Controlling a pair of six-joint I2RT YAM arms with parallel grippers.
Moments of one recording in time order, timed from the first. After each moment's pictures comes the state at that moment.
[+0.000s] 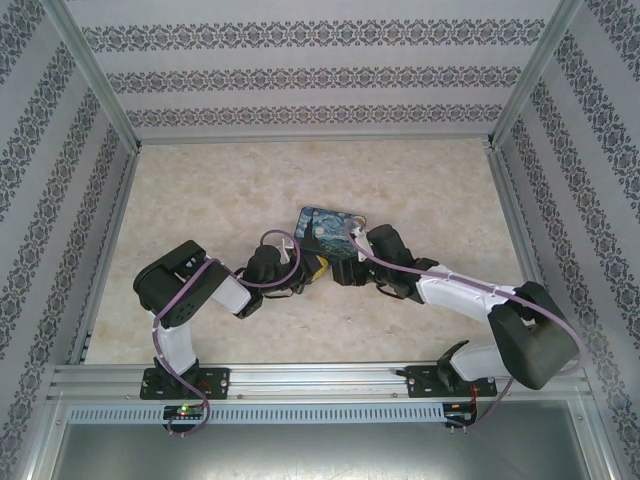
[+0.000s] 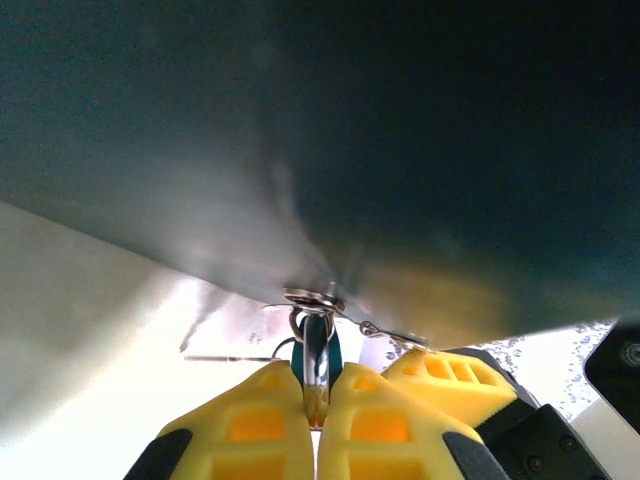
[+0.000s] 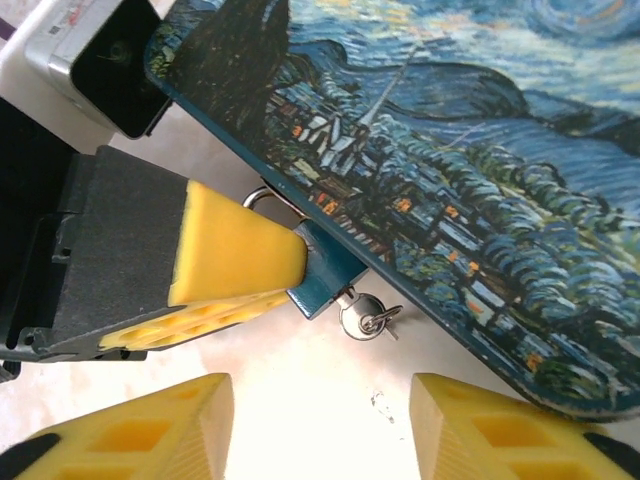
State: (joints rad) left arm -0.65 1.86 0.50 1.02 0.37 -1.50; right arm 0.60 1.37 0.60 -0.01 -0.32 0.42
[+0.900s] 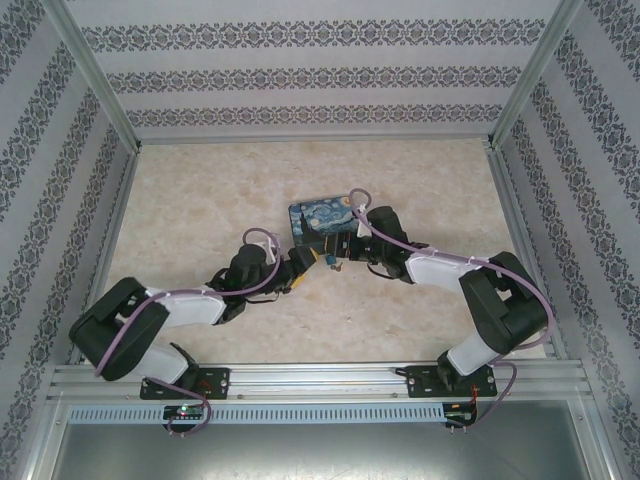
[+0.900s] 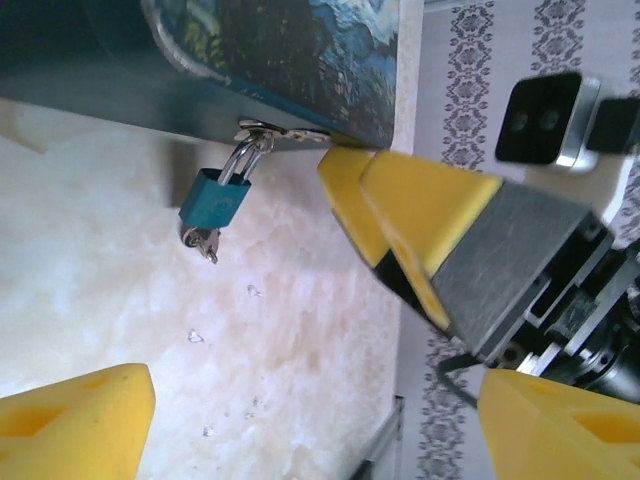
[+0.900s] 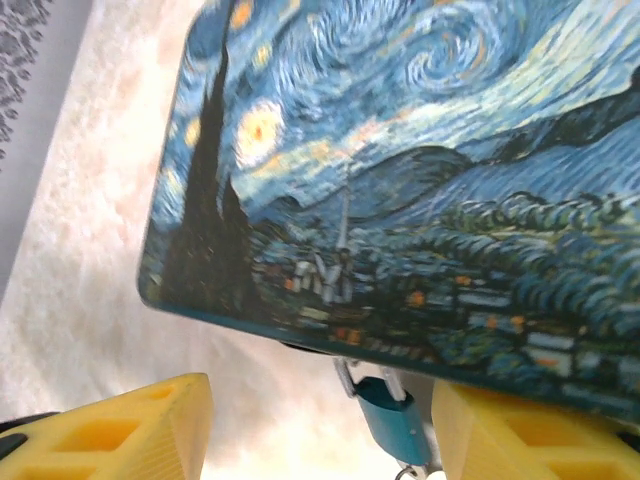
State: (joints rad) left arm -0.65 1.41 0.43 0.58 0.29 -1.28; right arm 0.50 1.57 0.72 0.21 -0.38 0.62
